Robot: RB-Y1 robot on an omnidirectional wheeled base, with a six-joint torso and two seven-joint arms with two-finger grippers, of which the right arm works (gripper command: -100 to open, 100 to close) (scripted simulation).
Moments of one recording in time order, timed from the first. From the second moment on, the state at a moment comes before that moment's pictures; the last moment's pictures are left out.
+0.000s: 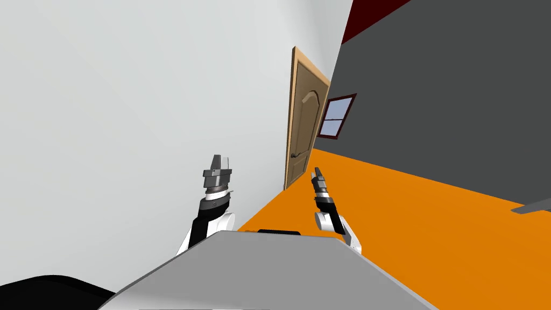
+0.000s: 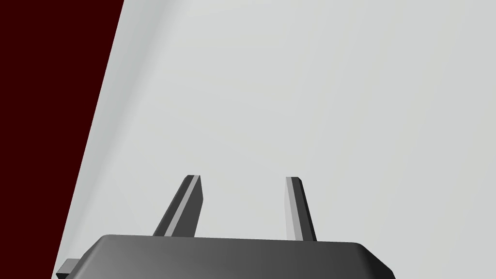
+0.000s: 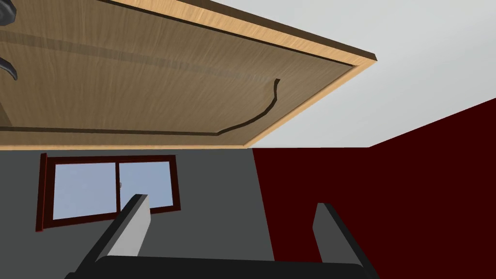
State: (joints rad) arm 0.27 -0.11 0.01 -1.77 -0.03 -0.53 0.08
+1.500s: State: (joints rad) arm 0.09 -0.16 0.03 -1.39 -0.04 -0.59 0.01
